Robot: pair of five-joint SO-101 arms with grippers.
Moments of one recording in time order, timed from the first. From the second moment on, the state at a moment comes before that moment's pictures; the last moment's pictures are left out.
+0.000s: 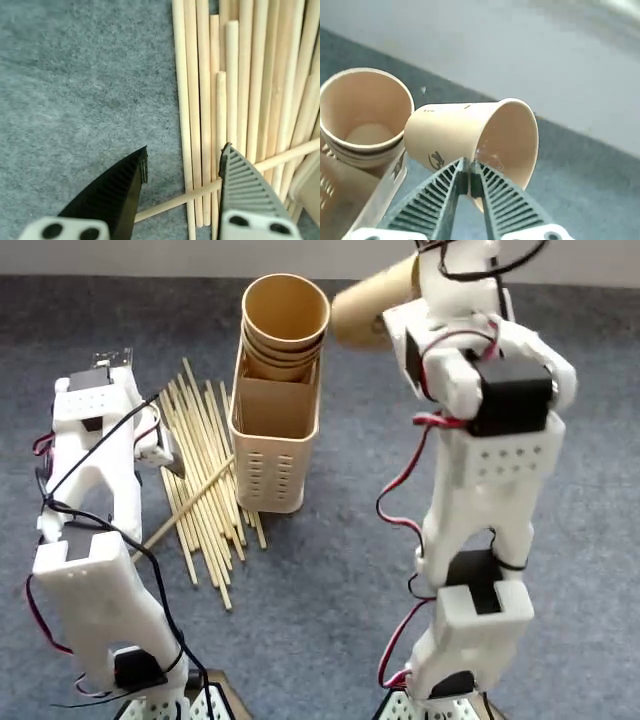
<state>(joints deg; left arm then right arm) -19.4 25.3 -9.5 82.4 8.7 -12.7 11.9 -74.5 93.5 16.3</state>
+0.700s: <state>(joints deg) -19.3 25.3 -9.5 82.4 8.7 -24.4 15.7 -70.0 85.1 24.8</state>
